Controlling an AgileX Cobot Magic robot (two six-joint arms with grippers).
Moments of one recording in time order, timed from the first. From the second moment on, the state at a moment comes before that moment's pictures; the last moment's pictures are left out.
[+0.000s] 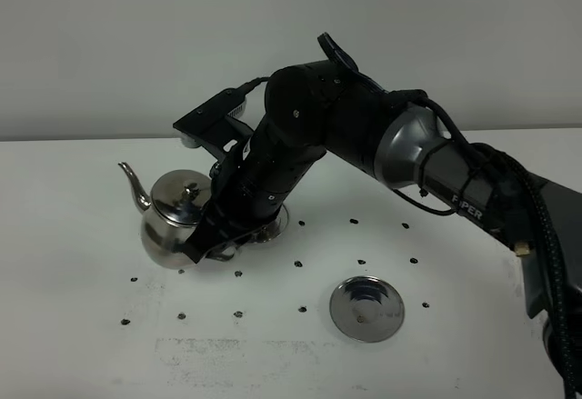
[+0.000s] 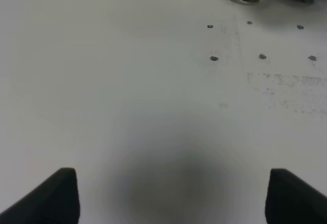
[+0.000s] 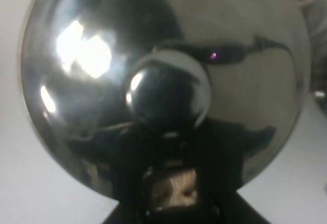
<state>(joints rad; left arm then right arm) 0.12 0.00 -0.45 -0.08 1.07 0.06 0.81 2.21 -2.03 0.29 1.08 -0.29</state>
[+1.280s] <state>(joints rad) 0.12 0.00 -0.45 -0.08 1.07 0.06 0.85 2.38 -2.34 -0.10 1.14 -0.63</state>
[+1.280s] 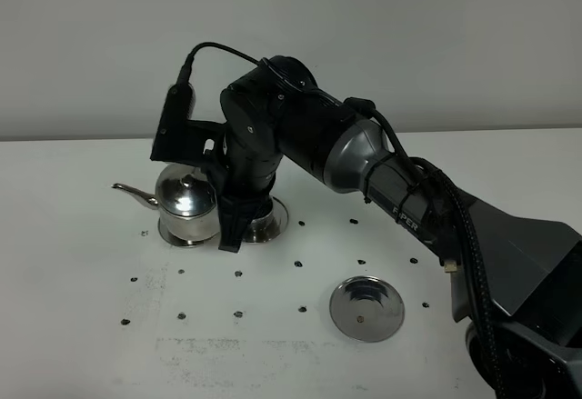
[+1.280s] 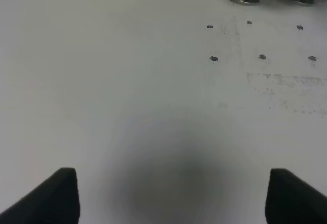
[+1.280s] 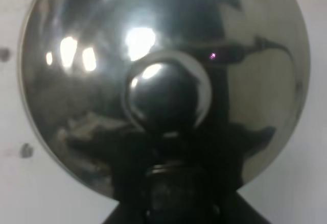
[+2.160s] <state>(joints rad) 0.12 0.00 -0.45 -0.08 1.07 0.06 0.72 2.39 -2.34 -0.08 0.81 -1.15</state>
